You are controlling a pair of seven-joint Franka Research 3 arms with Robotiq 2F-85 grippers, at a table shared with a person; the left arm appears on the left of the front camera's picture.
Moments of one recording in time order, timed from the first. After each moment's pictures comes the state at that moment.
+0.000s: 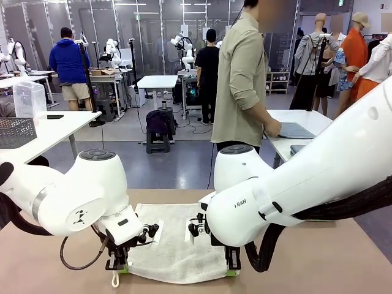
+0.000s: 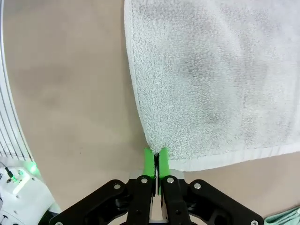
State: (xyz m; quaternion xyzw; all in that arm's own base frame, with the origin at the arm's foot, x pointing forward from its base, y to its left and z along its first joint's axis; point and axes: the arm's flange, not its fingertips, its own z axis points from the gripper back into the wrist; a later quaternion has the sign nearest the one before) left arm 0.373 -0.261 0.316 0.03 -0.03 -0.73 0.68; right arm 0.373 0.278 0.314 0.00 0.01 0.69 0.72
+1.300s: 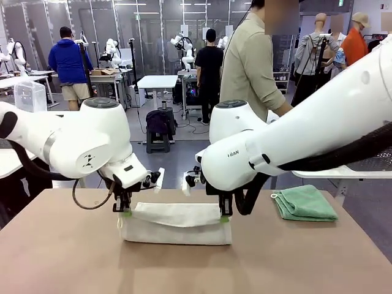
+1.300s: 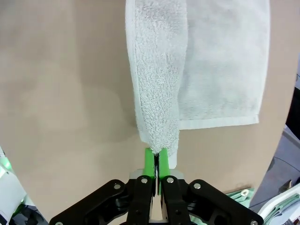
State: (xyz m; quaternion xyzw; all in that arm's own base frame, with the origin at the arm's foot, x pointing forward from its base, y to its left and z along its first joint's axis) left arm 0.466 -0.259 0.408 0.09 -0.07 -0.70 0.70; right arm 0.471 0.286 0.391 -0.05 -0.05 0.69 0.73
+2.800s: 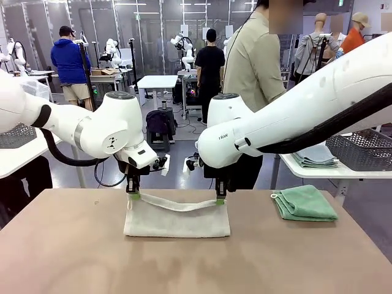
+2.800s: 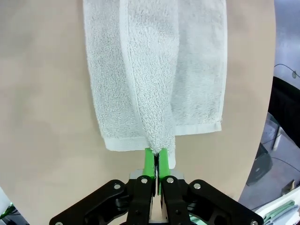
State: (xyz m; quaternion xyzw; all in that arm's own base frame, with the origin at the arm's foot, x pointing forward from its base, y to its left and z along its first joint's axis) left arm 0.566 -0.263 0.400 0.09 -0.06 -0.69 0.72; right arm 0.564 0.287 0.382 -0.04 -0.04 0.67 0.74
